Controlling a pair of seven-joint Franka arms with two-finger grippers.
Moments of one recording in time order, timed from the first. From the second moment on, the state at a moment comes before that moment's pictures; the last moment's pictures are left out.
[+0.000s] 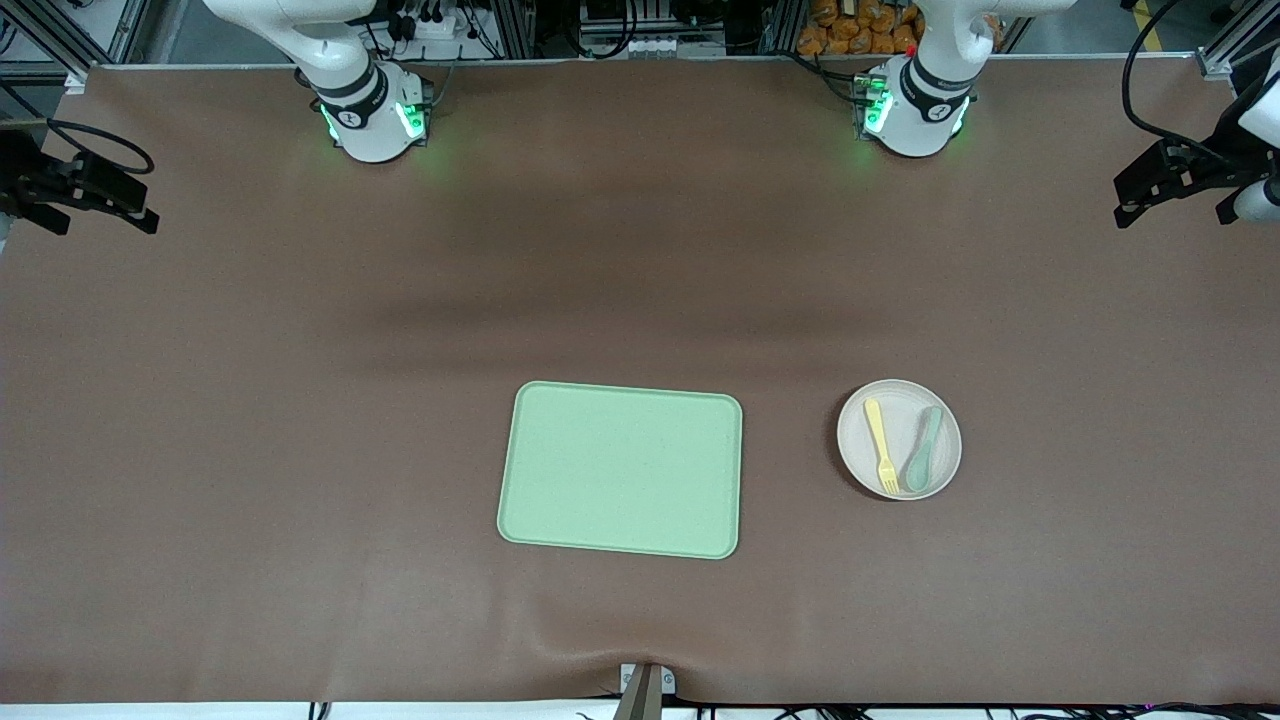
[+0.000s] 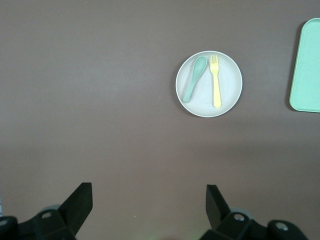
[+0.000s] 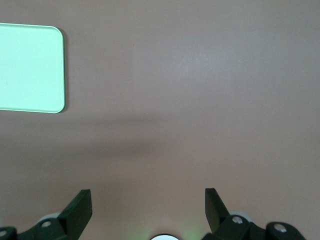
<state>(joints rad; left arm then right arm) -0.11 -0.12 0.03 -1.61 0.08 1.53 -0.06 0.04 -0.07 -0.06 -1.56 0.03 1.44 -0.01</state>
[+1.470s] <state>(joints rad) -0.22 -0.10 0.12 -1.63 0.08 1.52 -0.06 0.04 -0.07 -0.06 -1.57 0.03 1.44 -0.01</state>
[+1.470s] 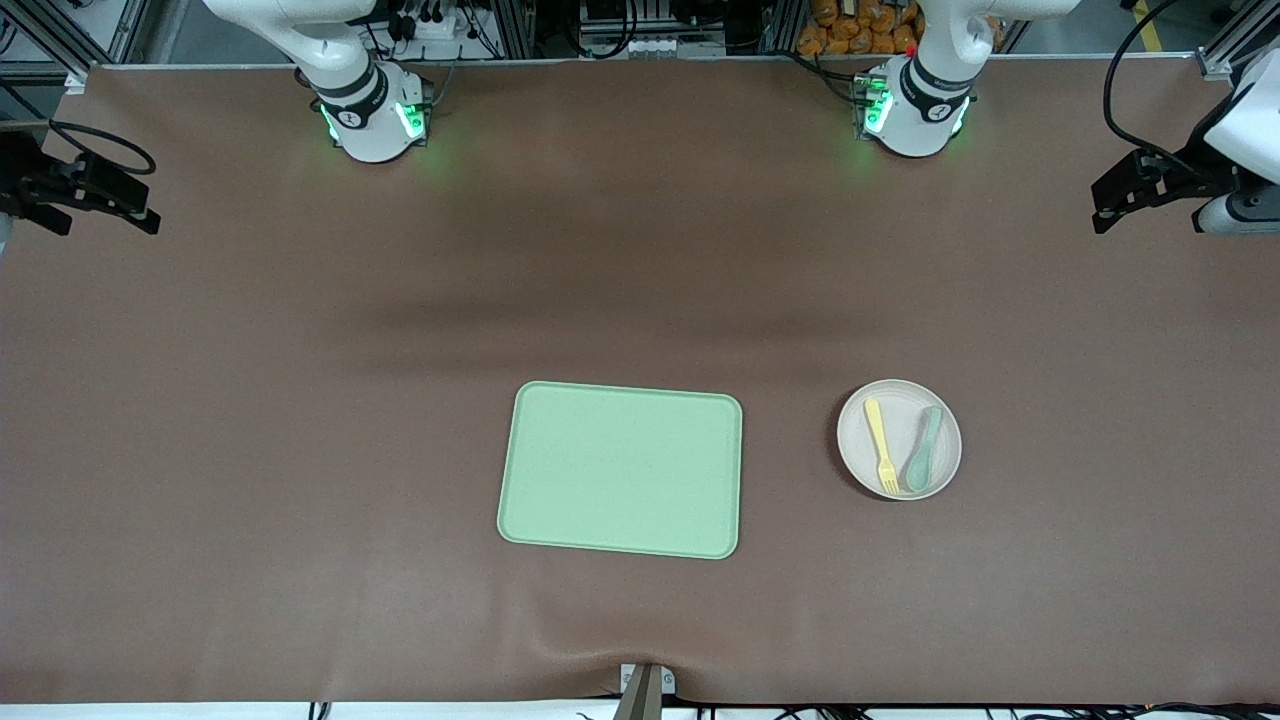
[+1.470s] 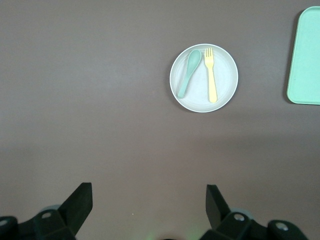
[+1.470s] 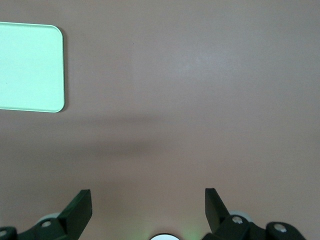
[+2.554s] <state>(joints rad) -0.23 0.16 0.12 -1.69 0.07 1.89 -0.08 0.04 -0.07 -0.06 -1.57 0.03 1.44 -0.01</state>
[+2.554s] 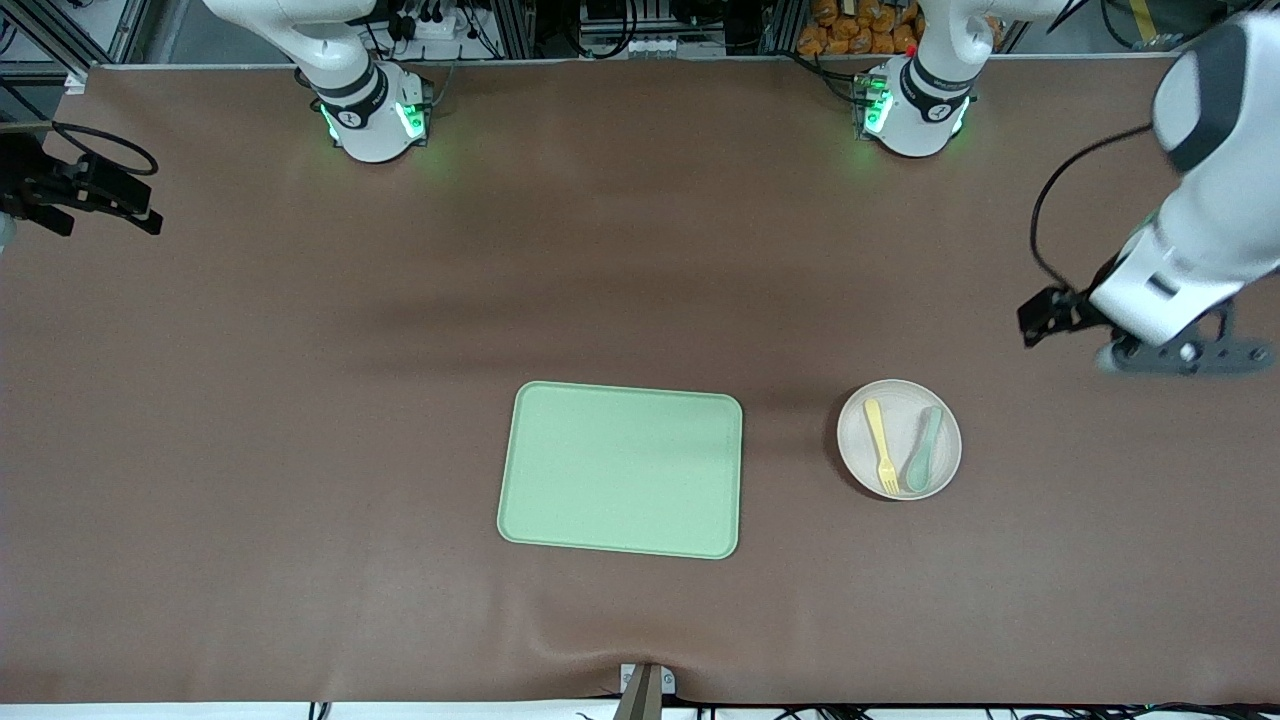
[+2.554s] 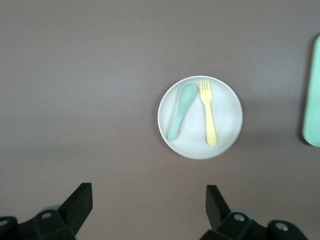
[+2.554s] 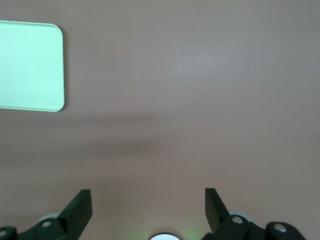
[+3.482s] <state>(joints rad) -0.18 0.37 0.11 -1.93 -0.04 2.32 -0.15 0.04 -0.07 -0.05 -1.57 0.03 1.44 -0.01</state>
